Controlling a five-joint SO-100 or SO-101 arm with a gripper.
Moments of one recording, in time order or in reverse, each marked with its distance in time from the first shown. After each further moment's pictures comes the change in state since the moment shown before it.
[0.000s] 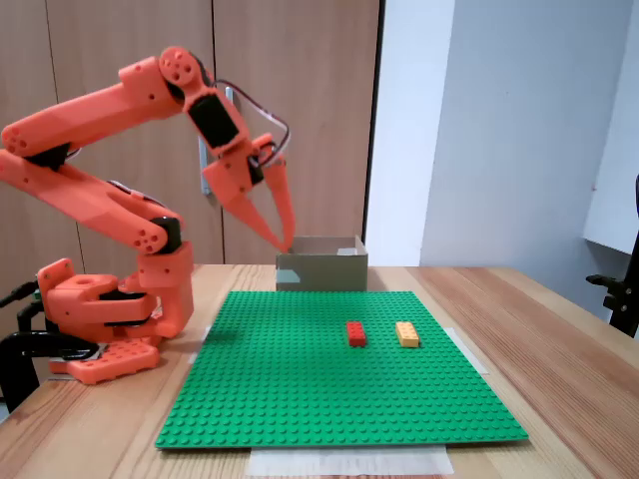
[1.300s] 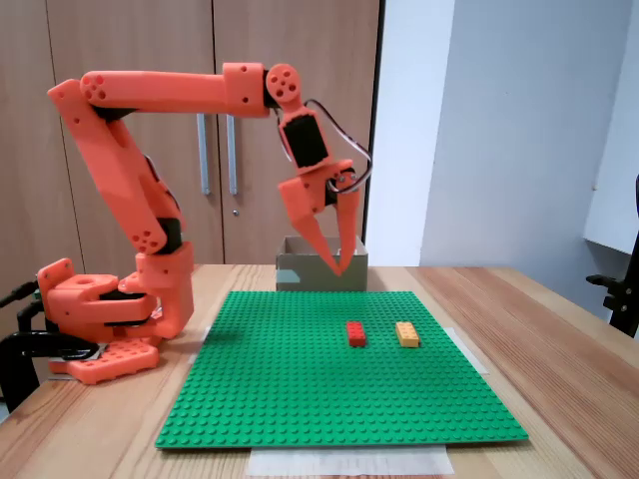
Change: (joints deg) arm 0.8 -30.4 -10.6 -11.8 2.2
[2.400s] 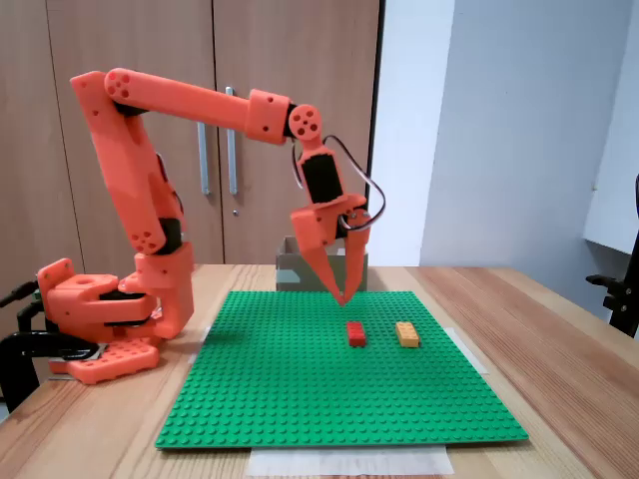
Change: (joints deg) arm 1.6 -9.5 2.3 -7.0 -0.3
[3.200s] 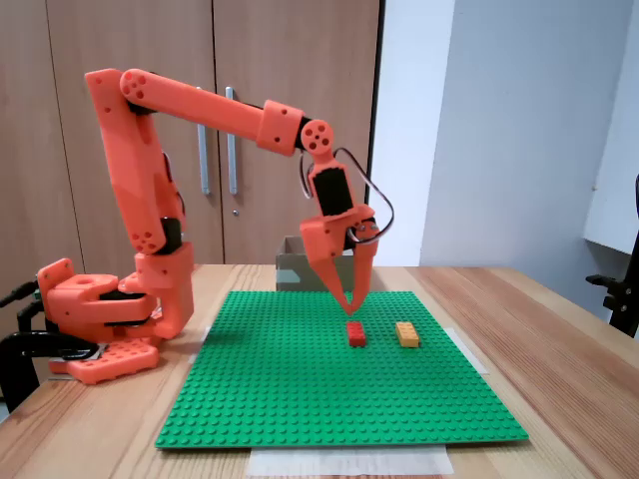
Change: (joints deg) arm -0.6 -5.3 -1.1 -4.0 2.6
